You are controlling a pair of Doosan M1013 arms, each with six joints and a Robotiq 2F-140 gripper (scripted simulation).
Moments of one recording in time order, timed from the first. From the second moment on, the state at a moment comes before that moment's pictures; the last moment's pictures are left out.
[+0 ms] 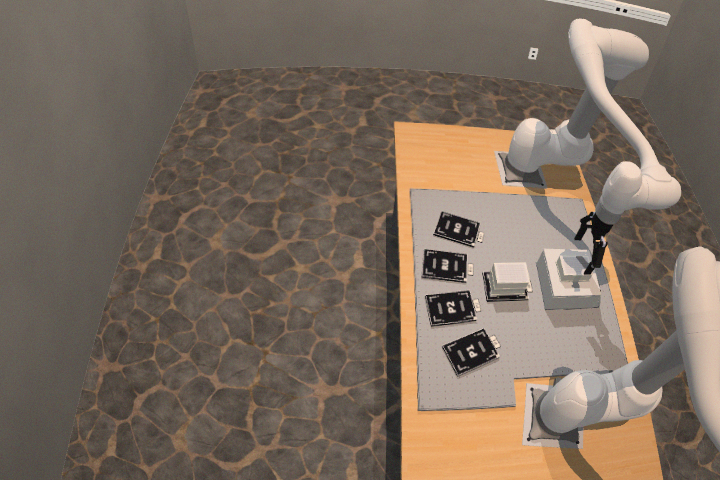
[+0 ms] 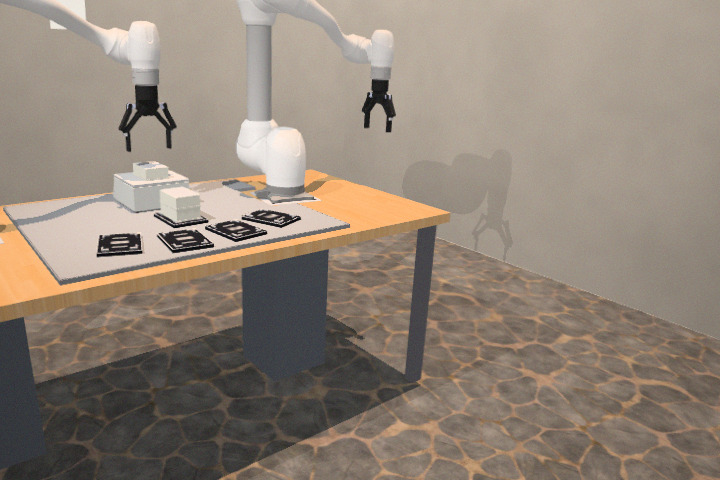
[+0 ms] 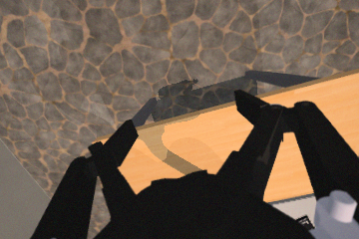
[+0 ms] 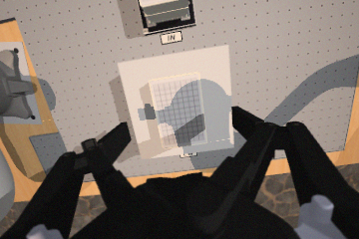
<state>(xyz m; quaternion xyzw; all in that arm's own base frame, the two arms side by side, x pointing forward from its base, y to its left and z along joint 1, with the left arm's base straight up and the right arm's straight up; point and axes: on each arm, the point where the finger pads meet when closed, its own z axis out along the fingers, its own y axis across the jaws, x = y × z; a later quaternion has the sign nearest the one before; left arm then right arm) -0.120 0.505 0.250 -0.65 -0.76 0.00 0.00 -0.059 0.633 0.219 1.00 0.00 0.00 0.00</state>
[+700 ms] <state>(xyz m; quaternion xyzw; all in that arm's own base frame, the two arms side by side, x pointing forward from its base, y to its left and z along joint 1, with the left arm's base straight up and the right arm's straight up) -0.120 0.505 0.250 -0.65 -0.76 0.00 0.00 -0.059 0.633 0.210 1.00 0.00 0.00 0.00</state>
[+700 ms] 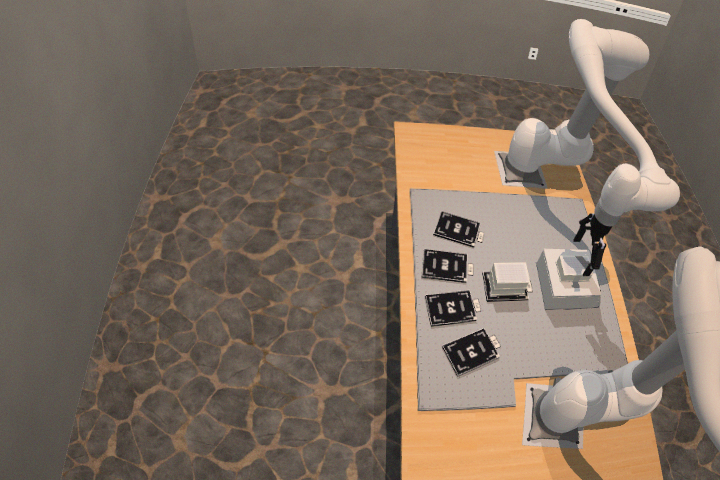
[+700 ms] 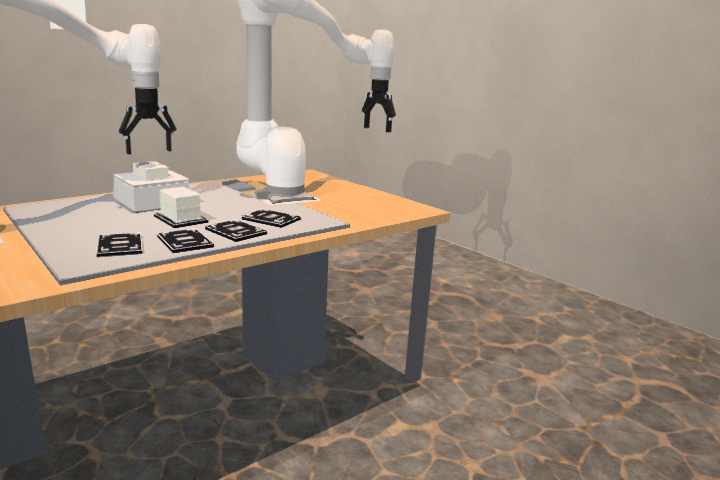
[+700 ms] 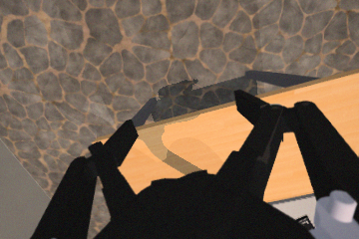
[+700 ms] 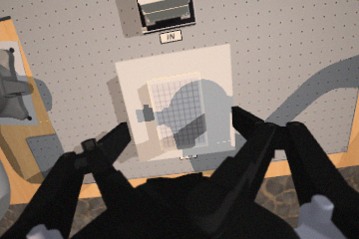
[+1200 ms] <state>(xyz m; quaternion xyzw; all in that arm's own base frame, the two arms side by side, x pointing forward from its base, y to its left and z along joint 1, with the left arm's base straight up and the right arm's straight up) -0.120 0.505 0.250 -0.65 -0.76 0.00 0.00 -0.059 0.633 0.205 1.00 0.00 0.00 0.00</state>
